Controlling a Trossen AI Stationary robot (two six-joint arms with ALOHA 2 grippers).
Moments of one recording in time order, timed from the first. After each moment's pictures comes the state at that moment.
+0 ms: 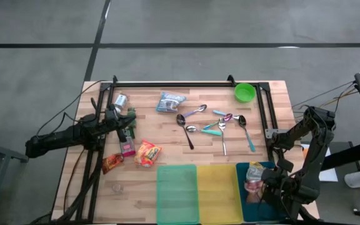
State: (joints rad) left arm 0.21 0.02 0.06 -0.13 -0.21 -0.10; right arm 1.25 1.51 1.08 -1.34 0.16 1.78
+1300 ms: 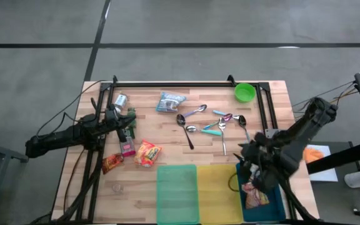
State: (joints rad) left arm 0.21 0.02 0.06 -0.13 -0.21 -0.10; right arm 0.80 1.32 1.11 -1.26 0.81 1.23
